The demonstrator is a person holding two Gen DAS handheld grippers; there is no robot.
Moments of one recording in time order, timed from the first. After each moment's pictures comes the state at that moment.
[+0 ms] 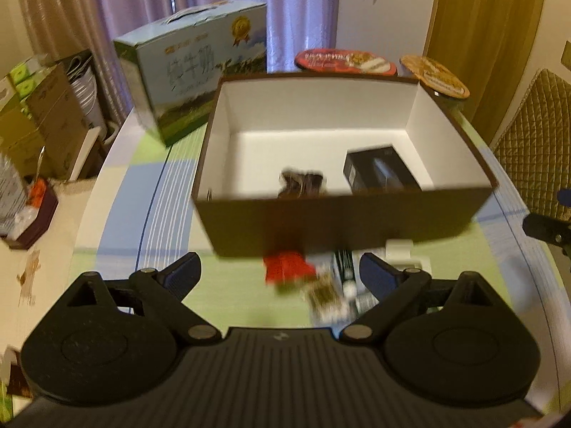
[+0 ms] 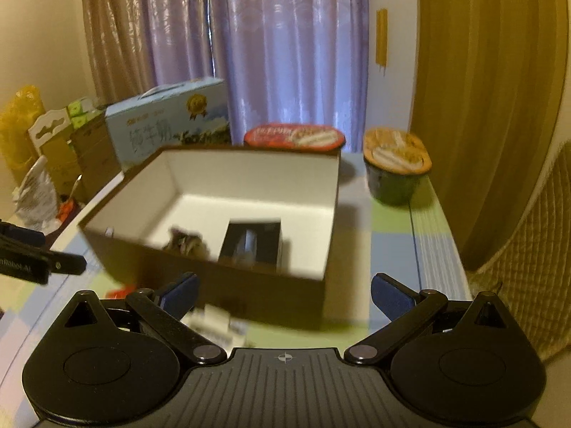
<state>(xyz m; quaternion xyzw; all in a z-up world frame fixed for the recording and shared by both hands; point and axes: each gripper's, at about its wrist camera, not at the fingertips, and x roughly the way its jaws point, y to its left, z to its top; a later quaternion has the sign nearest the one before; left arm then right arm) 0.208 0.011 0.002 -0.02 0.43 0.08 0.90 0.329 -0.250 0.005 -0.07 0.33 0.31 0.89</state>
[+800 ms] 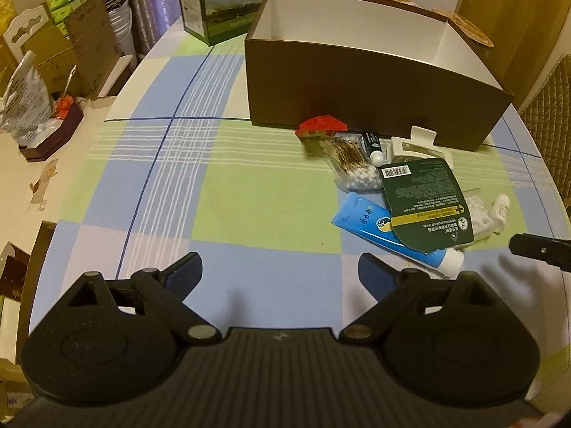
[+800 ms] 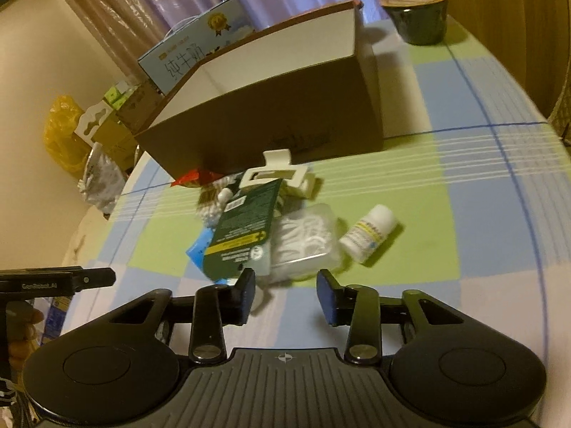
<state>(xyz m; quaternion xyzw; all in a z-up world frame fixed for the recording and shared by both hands) 0.113 0.017 -0.051 -0.07 0.49 0.12 0.86 0.280 -0.285 -0.076 0.06 0.48 0.38 0.79</state>
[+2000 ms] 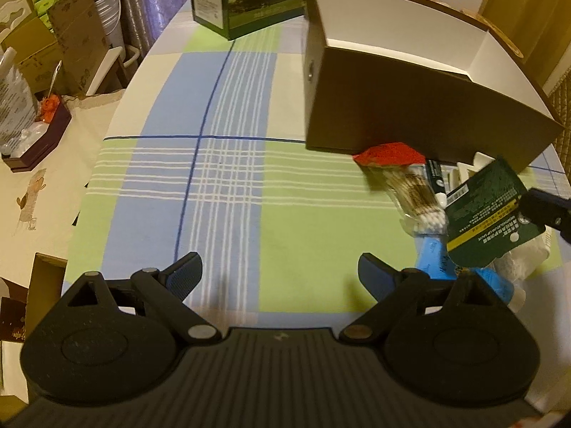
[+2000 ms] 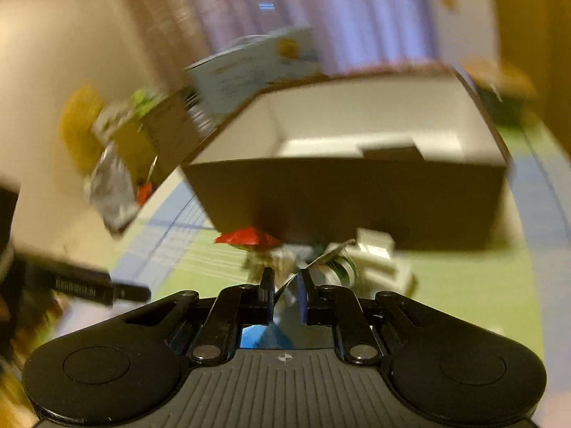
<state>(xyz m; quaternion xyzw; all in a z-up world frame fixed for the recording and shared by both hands) 0.162 0.113 -0.071 -0.08 0.51 0.09 0.85 0.265 -0.145 -0.053 -0.08 0.34 0.43 0.84</state>
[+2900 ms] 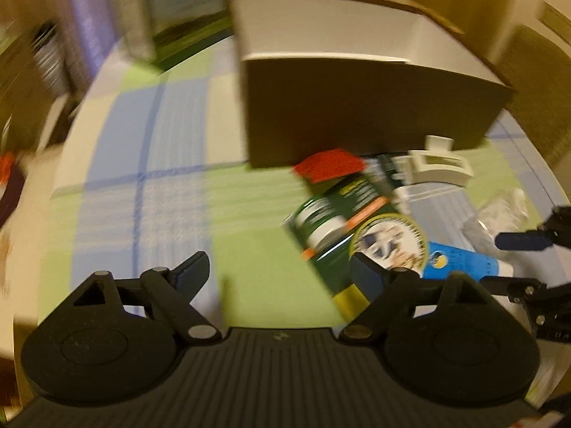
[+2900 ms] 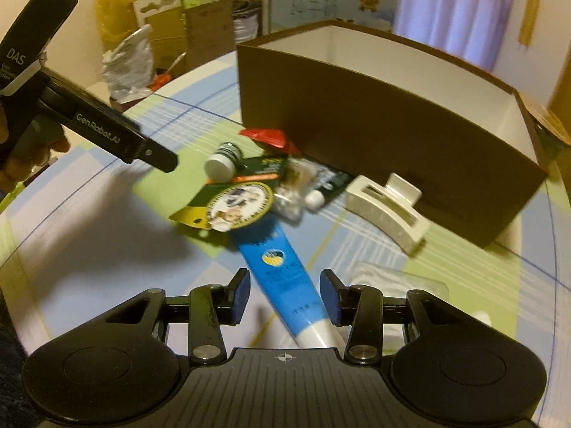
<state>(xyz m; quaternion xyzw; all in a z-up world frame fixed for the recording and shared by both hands) 0.174 0.090 -0.078 0.00 0.47 -0.03 0.88 0.228 -0.153 -0.095 -0.20 0.39 0.43 0.79</state>
